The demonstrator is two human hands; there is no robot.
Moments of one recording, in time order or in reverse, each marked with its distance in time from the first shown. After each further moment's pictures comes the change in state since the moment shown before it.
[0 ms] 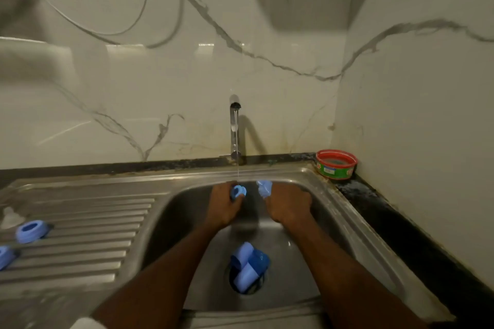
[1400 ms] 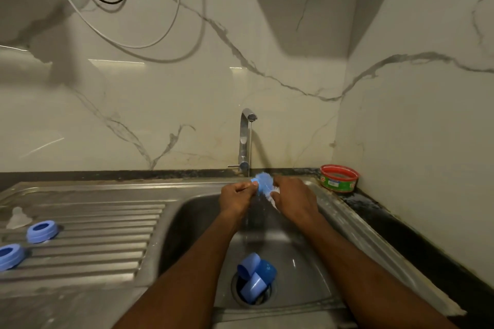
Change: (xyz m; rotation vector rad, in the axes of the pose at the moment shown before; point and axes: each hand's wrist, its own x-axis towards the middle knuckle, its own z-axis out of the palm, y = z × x) left_hand -0.002 0.051 -0.016 -0.786 0.126 -0.308; right_hand -0.013 -0.022 -0.034 0.256 0.183 -0.077
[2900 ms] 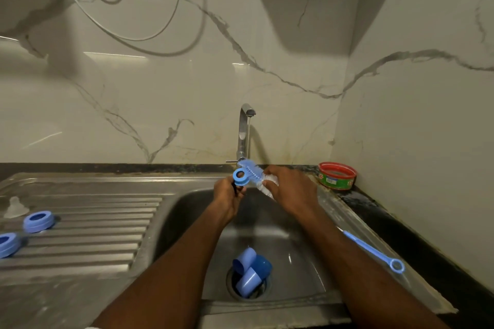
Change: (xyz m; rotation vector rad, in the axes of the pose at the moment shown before) left_hand -0.002 0.027 -0.003 -0.522 0.050 -0.307; right_hand -0.003 0.007 -0.013 -0.045 0.096 -0.169
